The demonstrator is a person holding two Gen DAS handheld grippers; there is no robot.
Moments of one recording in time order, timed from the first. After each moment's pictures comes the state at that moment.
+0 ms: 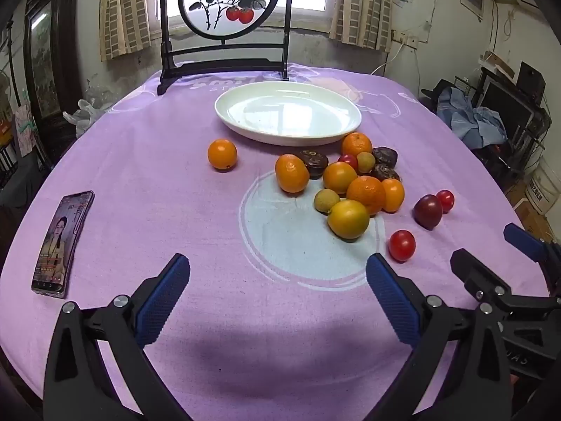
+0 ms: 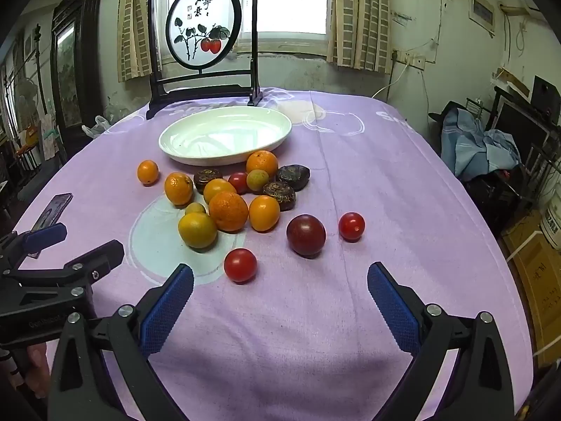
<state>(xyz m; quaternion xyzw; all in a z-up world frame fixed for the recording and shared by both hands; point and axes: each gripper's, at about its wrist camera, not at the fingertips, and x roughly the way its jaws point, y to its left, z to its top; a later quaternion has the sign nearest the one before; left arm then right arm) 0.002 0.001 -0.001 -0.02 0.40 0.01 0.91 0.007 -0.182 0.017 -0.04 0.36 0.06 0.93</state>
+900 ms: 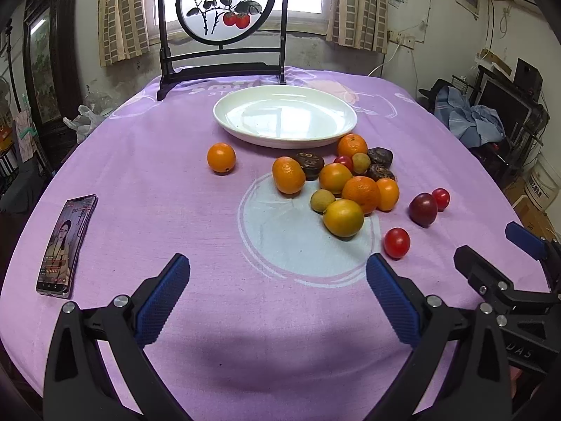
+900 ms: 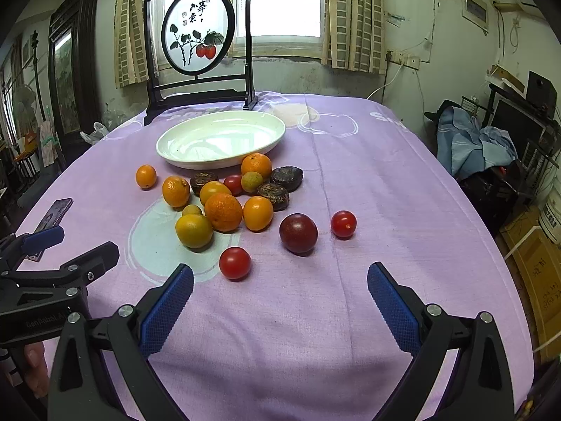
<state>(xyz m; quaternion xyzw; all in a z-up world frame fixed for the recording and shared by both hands) -0.007 -0.001 0.005 -0.02 0.39 0.00 0.92 -0.001 -0.190 0.021 -0.03 0.36 0.05 0.93</state>
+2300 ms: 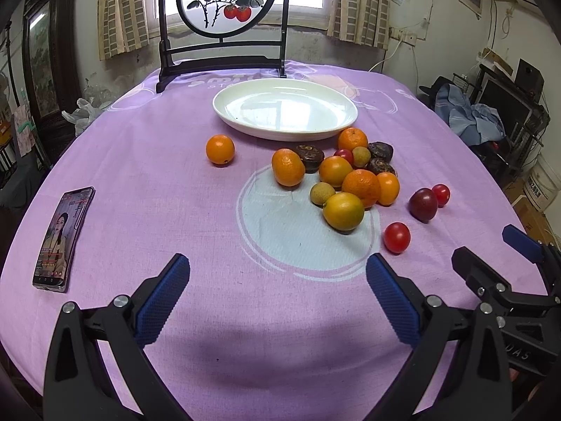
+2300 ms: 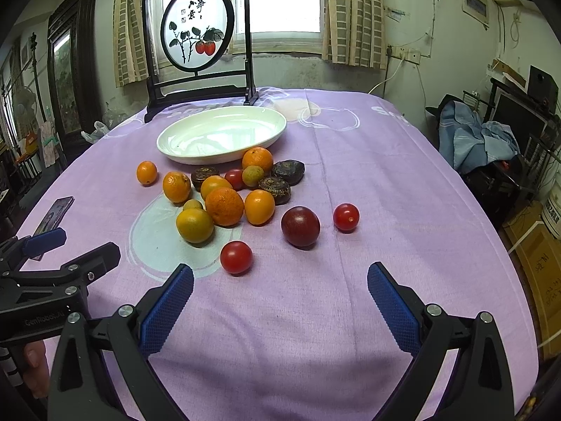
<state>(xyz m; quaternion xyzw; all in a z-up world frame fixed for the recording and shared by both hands) -0.007 0.001 0.001 -0.02 0.40 0.00 0.92 0.001 -0.189 0.016 -0.02 0.36 0.06 0.93</state>
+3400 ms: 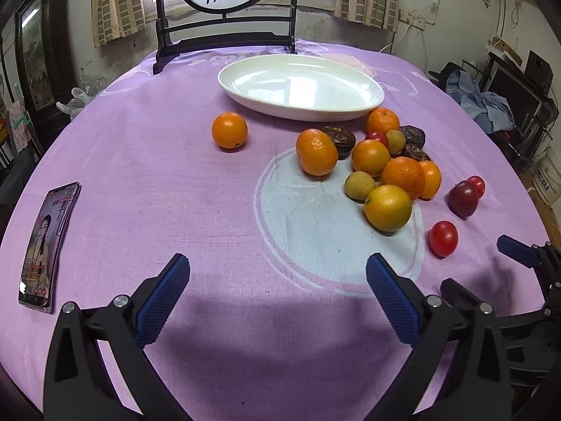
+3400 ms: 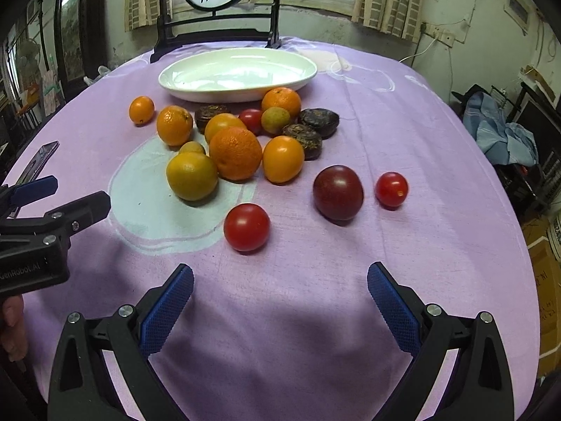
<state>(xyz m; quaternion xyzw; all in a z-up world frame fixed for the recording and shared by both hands) 0.039 0.022 -0.034 -0.02 0.44 0.00 0.90 0.039 -0.159 -0.029 -0.08 0.45 0.08 0.88</state>
